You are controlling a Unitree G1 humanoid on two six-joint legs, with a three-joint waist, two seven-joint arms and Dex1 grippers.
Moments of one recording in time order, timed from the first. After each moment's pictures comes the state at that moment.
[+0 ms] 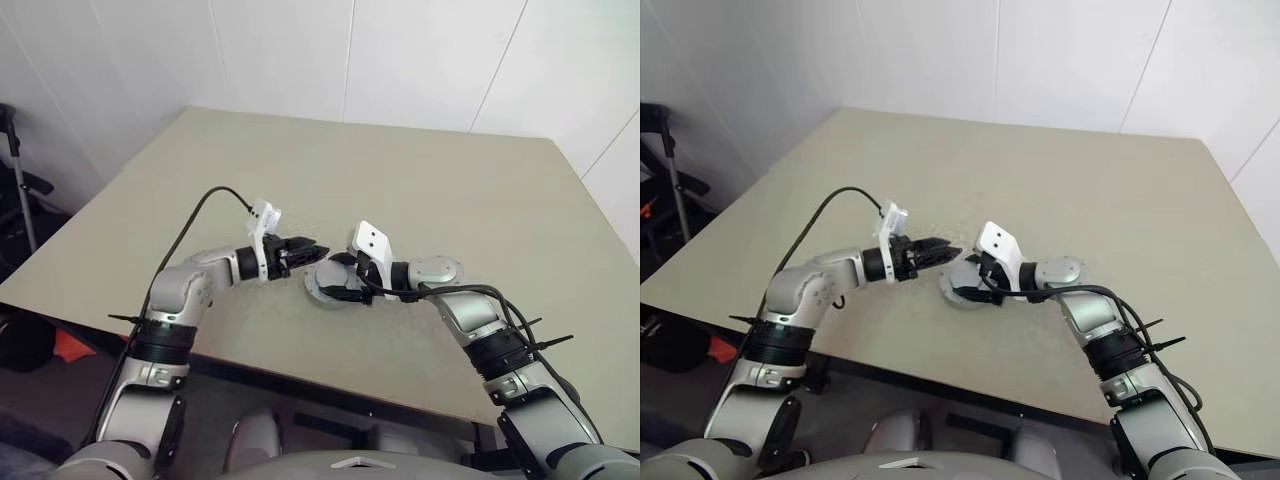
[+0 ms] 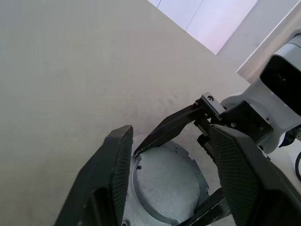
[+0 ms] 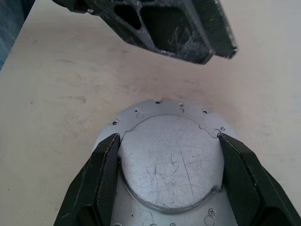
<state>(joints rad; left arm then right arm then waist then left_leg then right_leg) -0.47 0.29 -0.03 0.06 -0.53 0.83 -0.80 -0.44 -0.42 0.32 0.18 0.13 0.27 0.98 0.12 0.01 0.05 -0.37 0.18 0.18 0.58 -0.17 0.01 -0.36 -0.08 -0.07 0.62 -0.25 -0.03</state>
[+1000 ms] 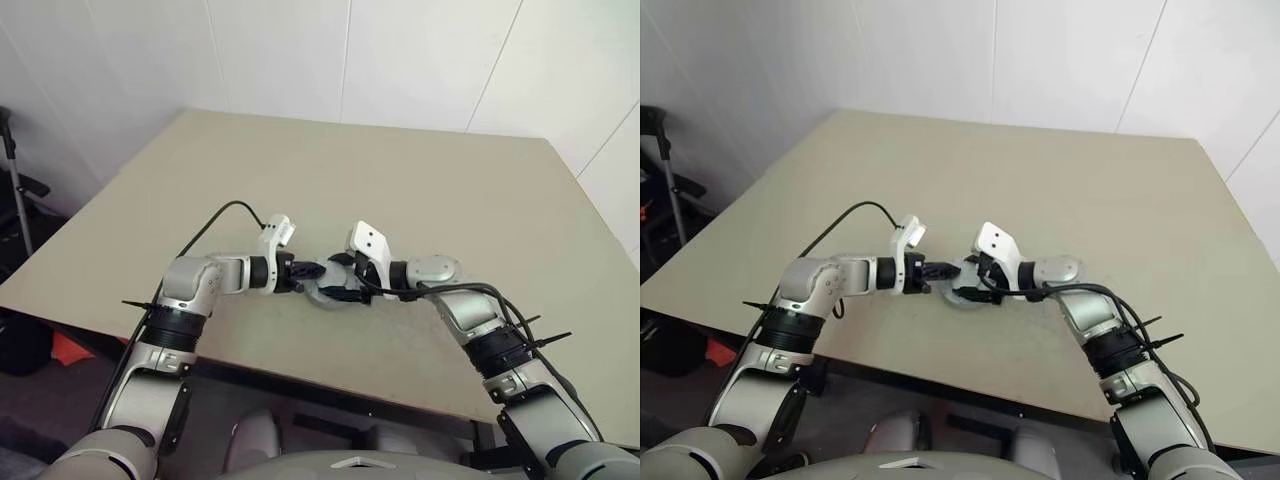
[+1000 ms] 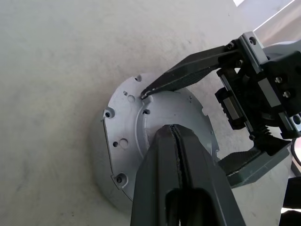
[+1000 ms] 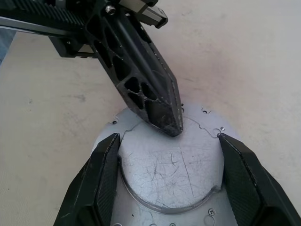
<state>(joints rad) -0.55 0.27 -0.09 0.14 -0.54 1.10 -0.72 -0.46 -0.43 0.33 0.19 0.13 0.29 0.98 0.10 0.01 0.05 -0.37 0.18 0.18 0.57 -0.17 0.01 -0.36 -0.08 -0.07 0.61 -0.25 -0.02</state>
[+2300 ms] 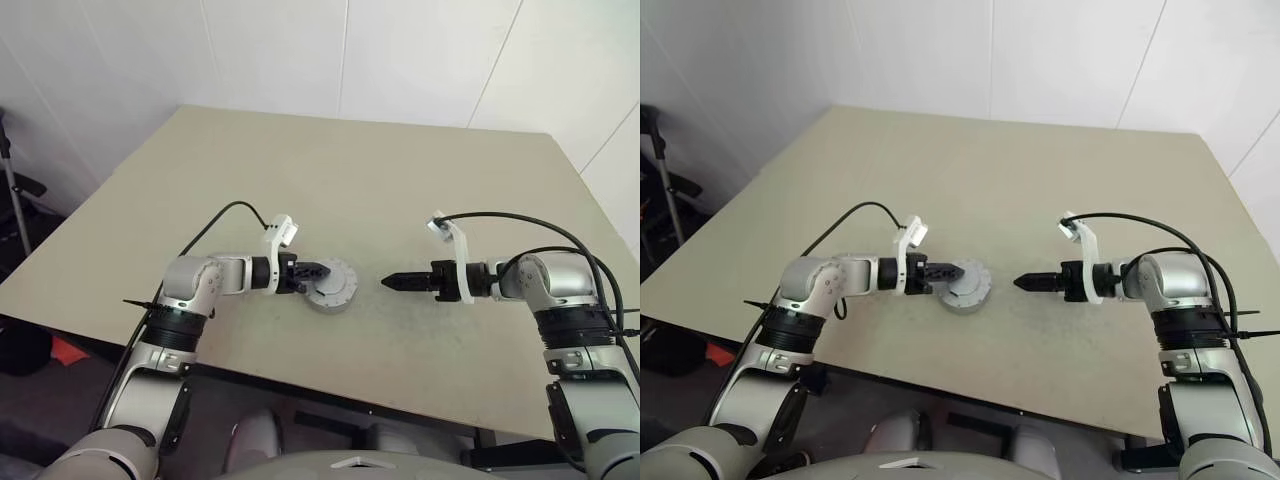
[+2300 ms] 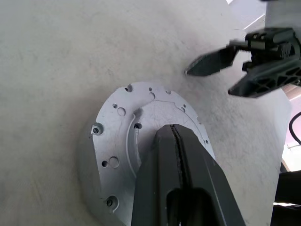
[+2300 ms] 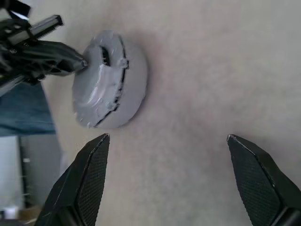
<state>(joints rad) -0.56 0.27 -0.09 0.13 -0.57 1.11 -0.72 -0.52 -0.63 -0.02 0.20 0.50 1.36 1.01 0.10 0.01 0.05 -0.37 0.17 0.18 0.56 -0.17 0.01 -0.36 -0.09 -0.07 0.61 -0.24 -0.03</state>
